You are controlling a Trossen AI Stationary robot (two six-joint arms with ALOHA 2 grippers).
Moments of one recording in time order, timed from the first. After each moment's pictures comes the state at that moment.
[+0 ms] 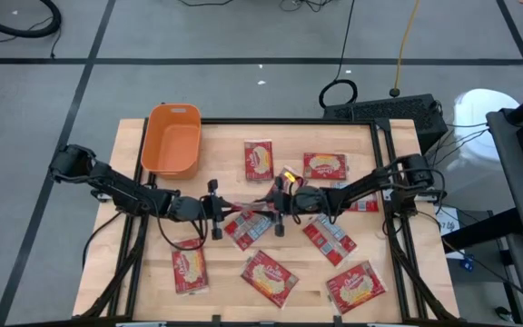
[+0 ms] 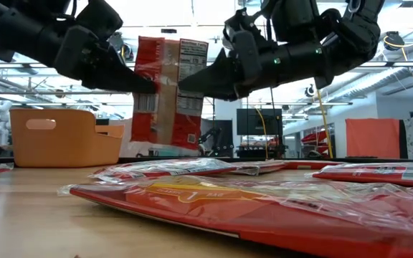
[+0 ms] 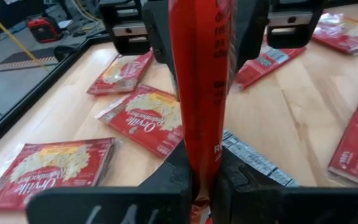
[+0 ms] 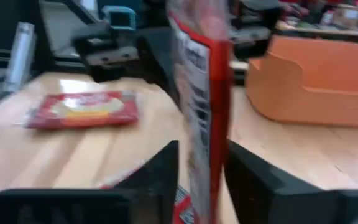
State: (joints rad) left arm -0.27 1.35 0.42 0.57 -0.41 0.05; right arm 0.09 1.83 0.74 0.91 0.08 -0.04
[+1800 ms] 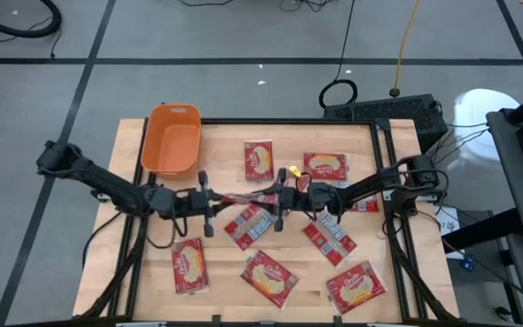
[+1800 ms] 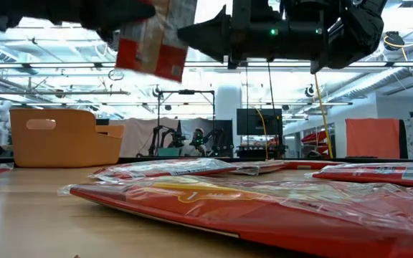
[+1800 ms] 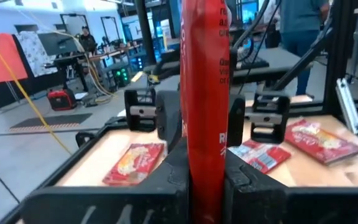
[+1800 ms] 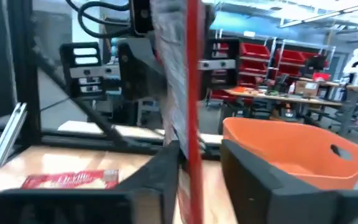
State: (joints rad) left arm -0.33 1.12 0.45 0.68 -0.46 0.16; right arm 0.08 1.79 0.74 1.16 0.15 -0.10
